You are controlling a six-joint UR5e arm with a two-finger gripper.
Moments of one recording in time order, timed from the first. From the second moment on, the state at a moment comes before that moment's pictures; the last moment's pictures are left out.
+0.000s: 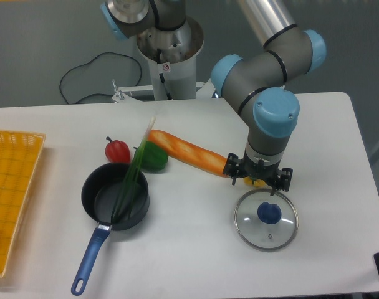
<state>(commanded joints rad) 2.57 -1.96 -1.51 -1.16 1.53 0.87</state>
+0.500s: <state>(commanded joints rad) 2.41 -1.86 -1.57 -1.17 1.60 0.86</state>
